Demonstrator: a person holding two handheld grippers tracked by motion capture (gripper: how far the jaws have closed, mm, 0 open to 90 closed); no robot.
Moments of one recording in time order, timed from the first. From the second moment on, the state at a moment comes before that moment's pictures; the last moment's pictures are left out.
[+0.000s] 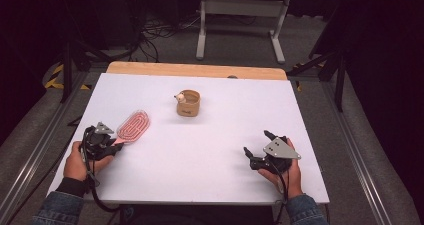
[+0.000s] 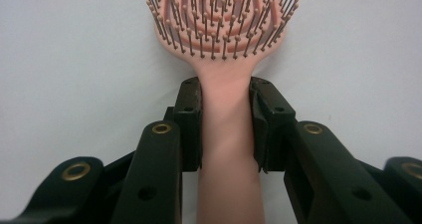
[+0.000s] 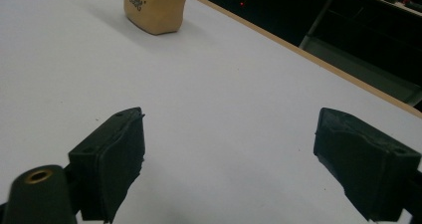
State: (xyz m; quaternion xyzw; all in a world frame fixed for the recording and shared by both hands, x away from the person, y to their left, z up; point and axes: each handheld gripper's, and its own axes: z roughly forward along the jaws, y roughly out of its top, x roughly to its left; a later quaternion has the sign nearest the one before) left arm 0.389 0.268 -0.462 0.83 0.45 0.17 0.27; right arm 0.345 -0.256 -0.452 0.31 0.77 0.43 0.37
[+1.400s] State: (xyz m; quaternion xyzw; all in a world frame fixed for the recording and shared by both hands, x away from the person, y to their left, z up) left arm 0.358 0.241 -0.440 0.78 0.39 0.27 0.40; right arm 0.348 -0.237 -0.444 0.33 0.73 0.48 0.35
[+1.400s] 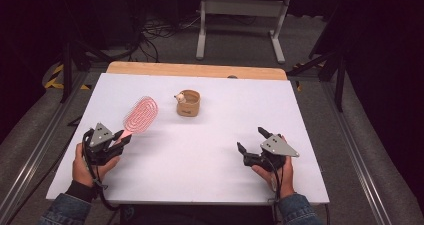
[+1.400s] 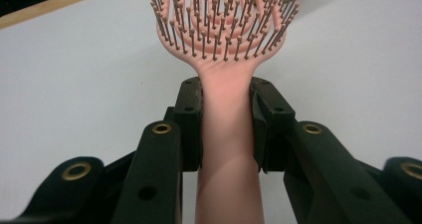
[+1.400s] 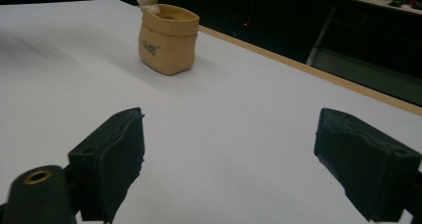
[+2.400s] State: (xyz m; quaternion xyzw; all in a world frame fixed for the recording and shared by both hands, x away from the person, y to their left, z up) left arm 0.347 0.177 -0.436 0.77 0.32 0.28 0.47; right arm 0.373 -0.166 -0.417 0.31 0.74 0.55 0.21
